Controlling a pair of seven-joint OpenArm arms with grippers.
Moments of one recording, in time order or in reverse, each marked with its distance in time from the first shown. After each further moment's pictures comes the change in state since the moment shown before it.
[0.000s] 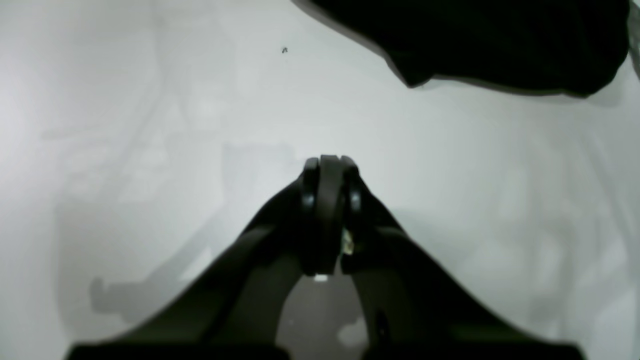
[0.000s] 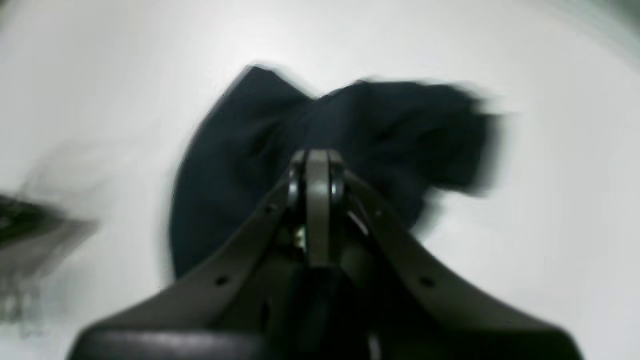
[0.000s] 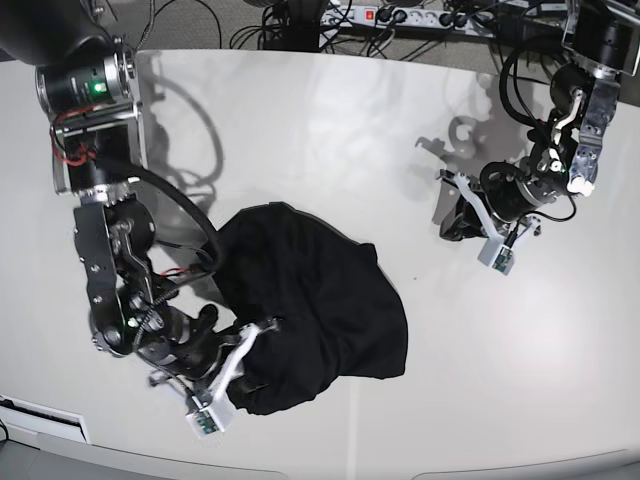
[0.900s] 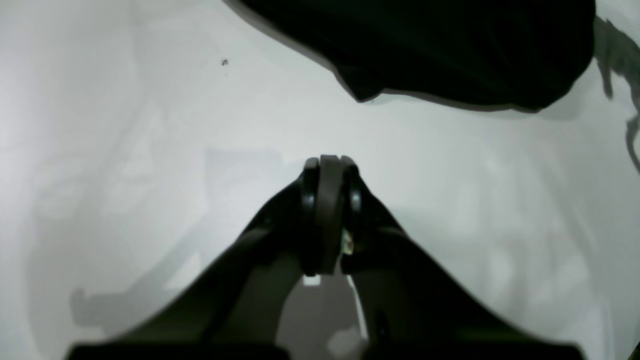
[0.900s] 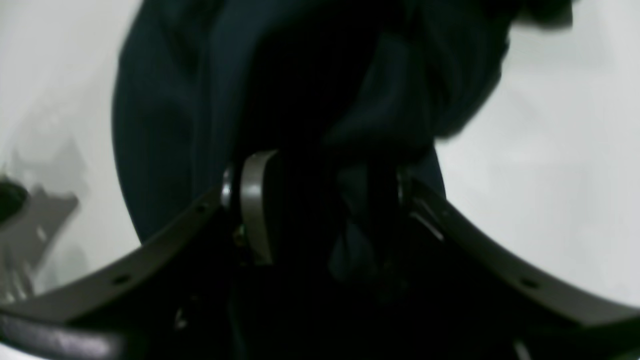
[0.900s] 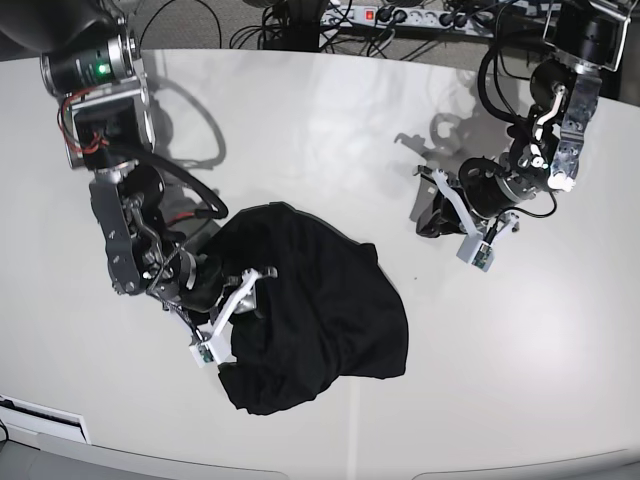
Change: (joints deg) left arm 0.3 4.1 0.0 0.0 0.6 -1.3 0.3; right arm -0.4 -1.4 0.0 -23.3 6.2 6.8 8.2
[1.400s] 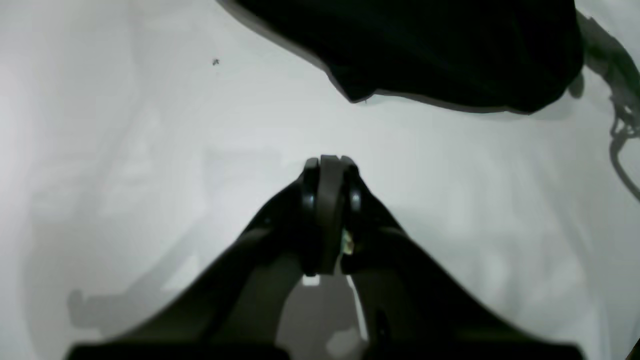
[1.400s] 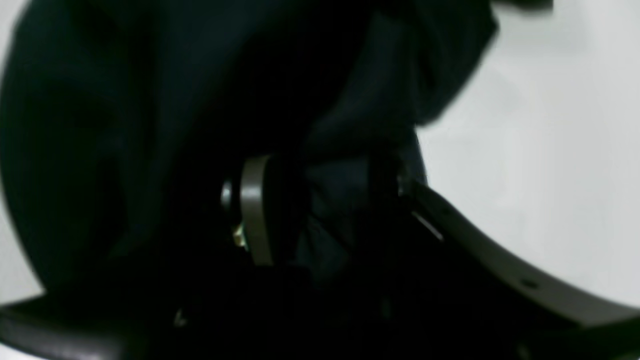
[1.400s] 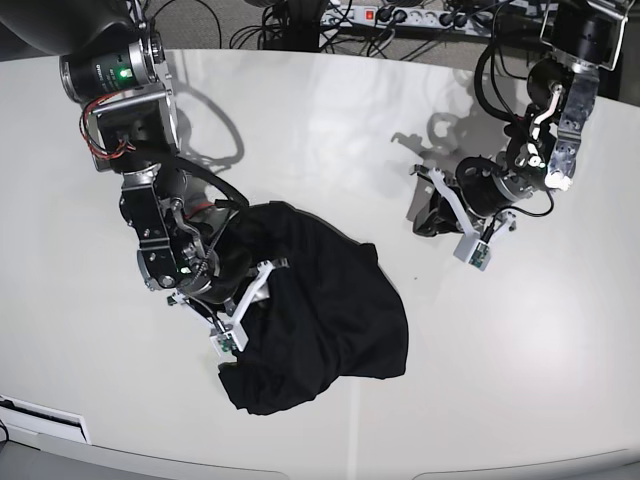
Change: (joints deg) left arm 0.0 0.4 0.0 0.0 0.0 0.0 0.0; right arm -0.6 -3.9 0.0 -3.8 -15.8 -12.0 5.5
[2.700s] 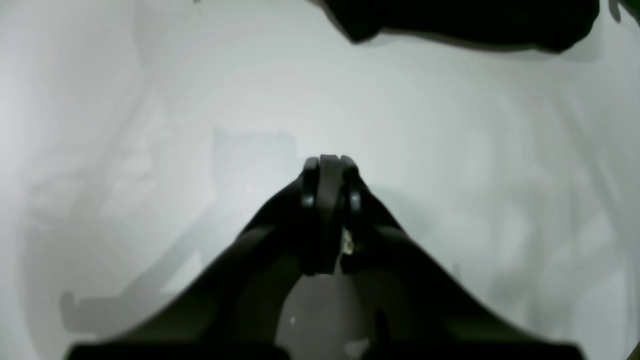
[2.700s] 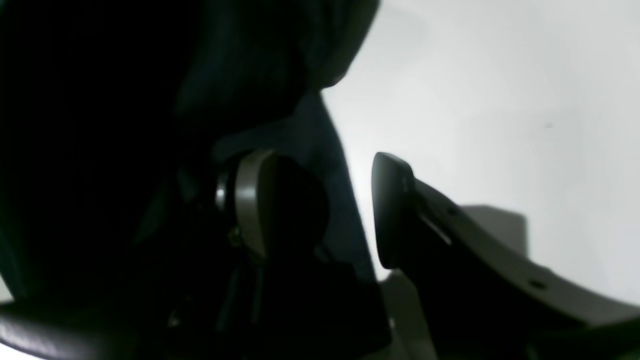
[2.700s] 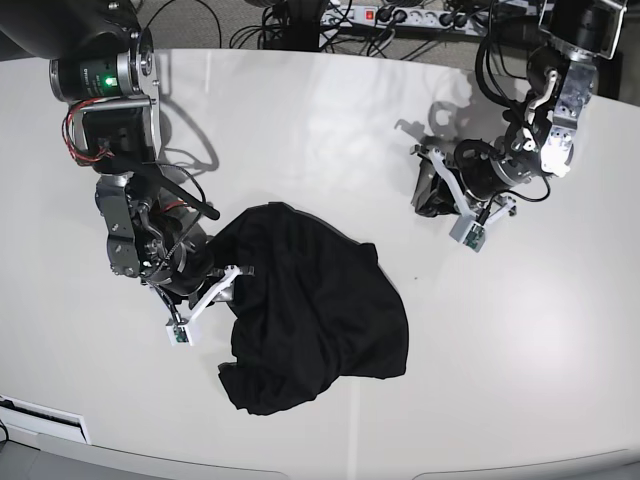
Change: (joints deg) left arm 2.5 0.0 0.0 0.0 4.1 0.0 0.1; right arm 1.2 1.9 9.0 -7.4 5.5 2.5 3.7
